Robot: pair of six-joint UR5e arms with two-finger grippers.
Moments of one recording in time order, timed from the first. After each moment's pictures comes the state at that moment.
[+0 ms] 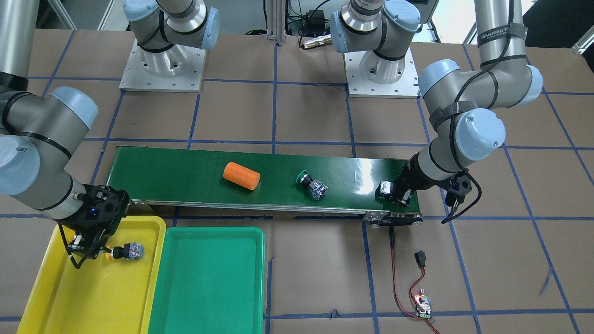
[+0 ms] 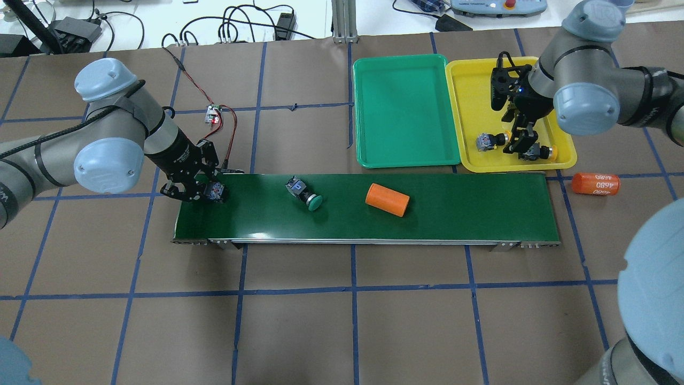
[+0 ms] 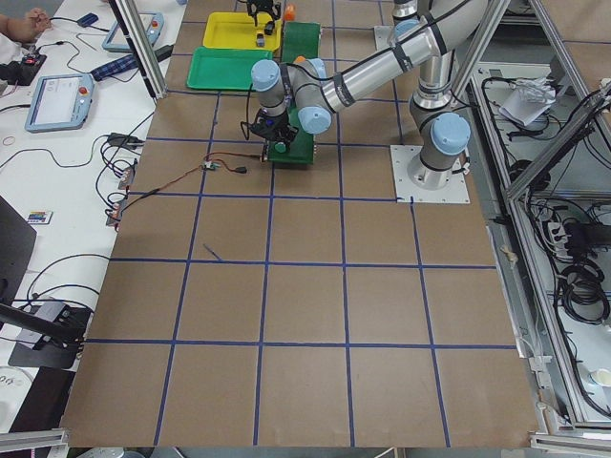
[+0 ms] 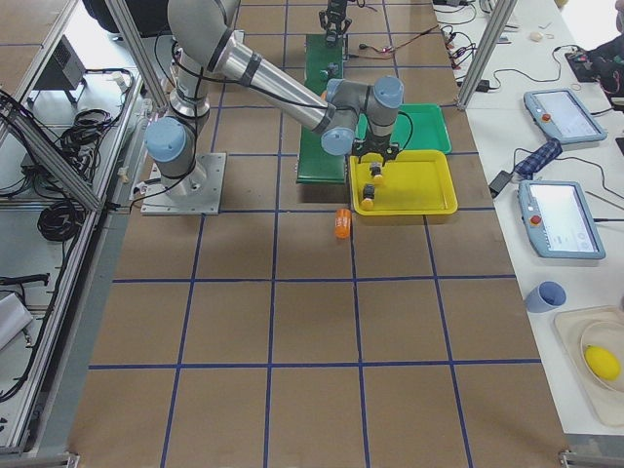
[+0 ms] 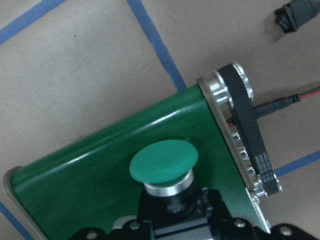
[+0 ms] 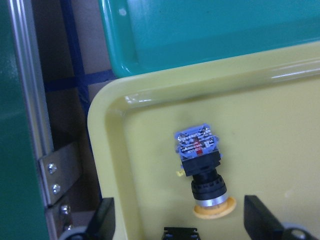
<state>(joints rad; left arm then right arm) -1.39 -1.83 -1.90 -1.12 1.45 -0.90 1.36 -1.17 1.71 -2.12 -1.49 -1.62</state>
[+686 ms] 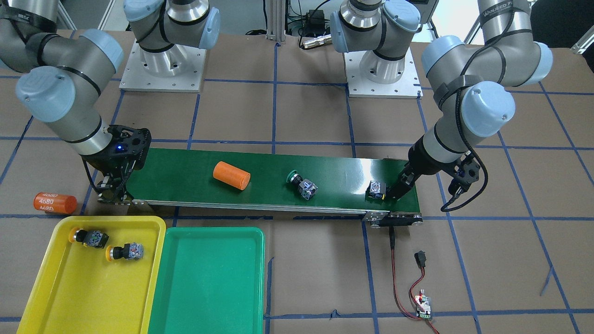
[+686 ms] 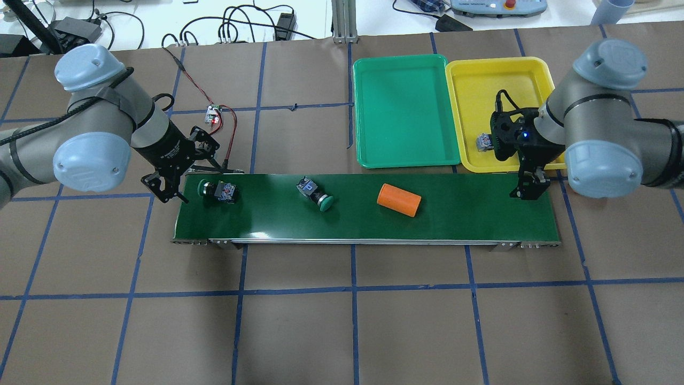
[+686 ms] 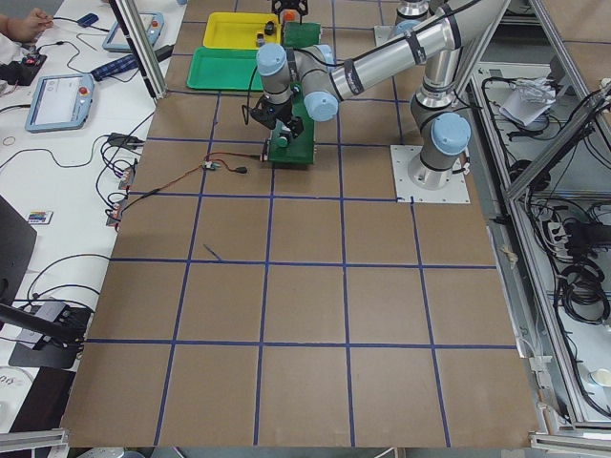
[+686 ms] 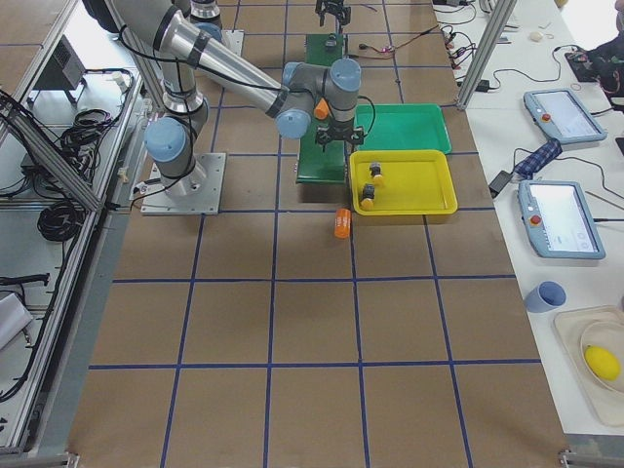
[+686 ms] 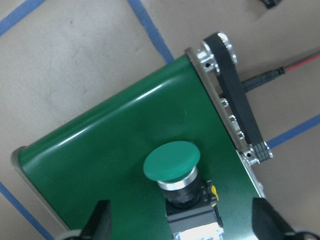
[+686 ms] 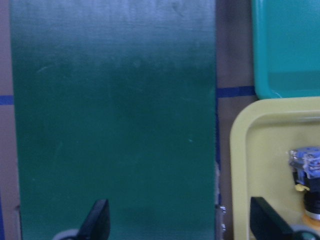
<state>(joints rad) -1.40 -1.72 -1.88 -1.22 1.49 -0.68 1.36 -1.45 2.04 -2.17 -1.49 -1.75</state>
